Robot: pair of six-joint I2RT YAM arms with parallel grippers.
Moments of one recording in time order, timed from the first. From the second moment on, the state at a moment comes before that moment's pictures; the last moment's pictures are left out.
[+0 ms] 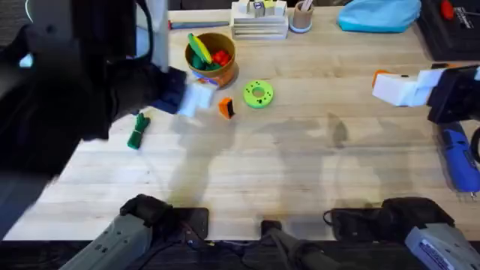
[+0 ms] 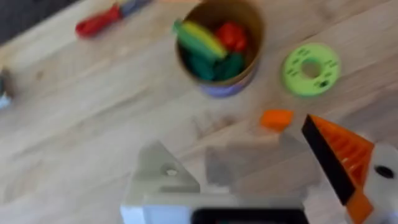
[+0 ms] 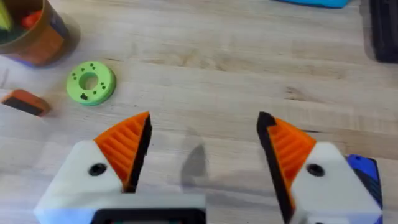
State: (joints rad) left arm -0.32 0.91 0.97 -0.86 -0.17 0.12; right arm 0.00 0.67 0.91 -0.91 -0.08 -0.05
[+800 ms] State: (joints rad) left arm -0.73 0.77 0.95 -0.55 0.05 0.11; right arm 0.00 0.67 0.91 -0.91 -0.08 -0.05
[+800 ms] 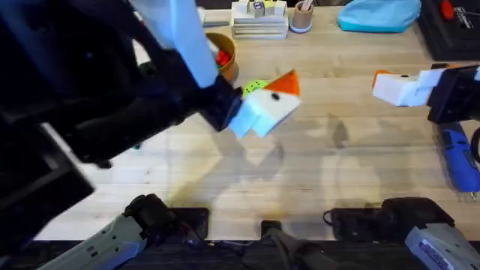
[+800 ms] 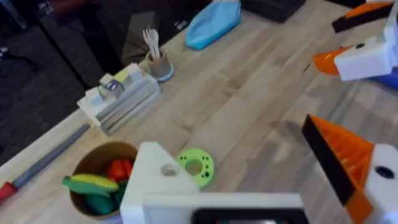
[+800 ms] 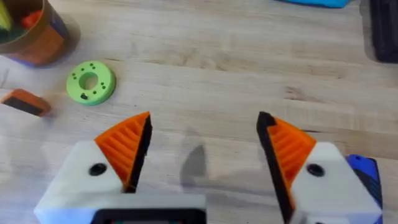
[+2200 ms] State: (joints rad) left arm -0.73 0.01 0.01 -0.06 0.25 0.11; right arm 0.00 0.67 0.91 -0.91 -0.08 -0.05
